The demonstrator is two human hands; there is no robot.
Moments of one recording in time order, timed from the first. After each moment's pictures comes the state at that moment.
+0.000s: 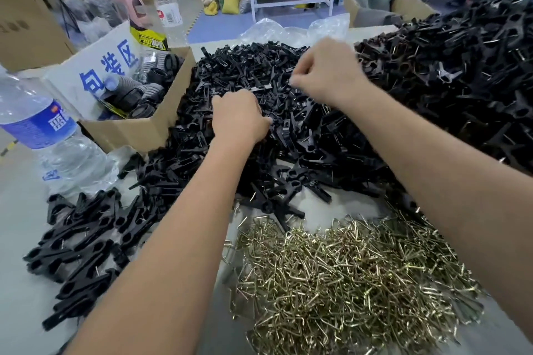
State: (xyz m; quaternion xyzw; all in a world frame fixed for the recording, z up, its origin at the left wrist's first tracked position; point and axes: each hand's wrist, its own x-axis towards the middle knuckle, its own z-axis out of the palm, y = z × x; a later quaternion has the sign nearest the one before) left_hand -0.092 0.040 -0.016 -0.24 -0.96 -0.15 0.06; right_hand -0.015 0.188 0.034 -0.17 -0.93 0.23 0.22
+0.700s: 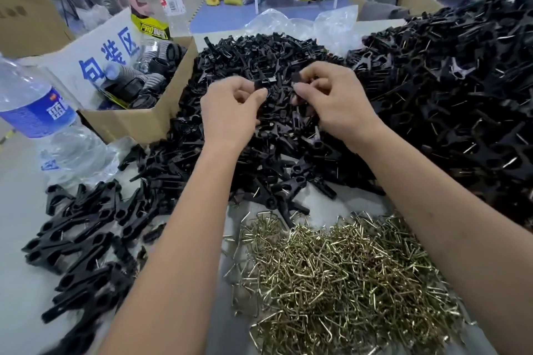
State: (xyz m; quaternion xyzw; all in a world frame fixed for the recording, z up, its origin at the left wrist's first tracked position) left_hand -0.076 0.009 -0.022 -0.20 -0.80 -0.56 0.05; right_hand 0.011 0.170 -0.014 -0.10 -0.84 0.48 0.25
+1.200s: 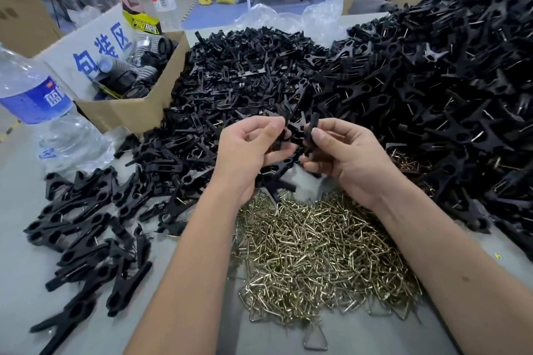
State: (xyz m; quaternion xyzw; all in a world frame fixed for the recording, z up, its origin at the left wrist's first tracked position) left_hand 0.009 -0.007 -0.055 -0.17 -0.58 -0.77 -0.22; right_hand 0.117 0.141 -0.056 -0.15 -0.54 0.81 0.14
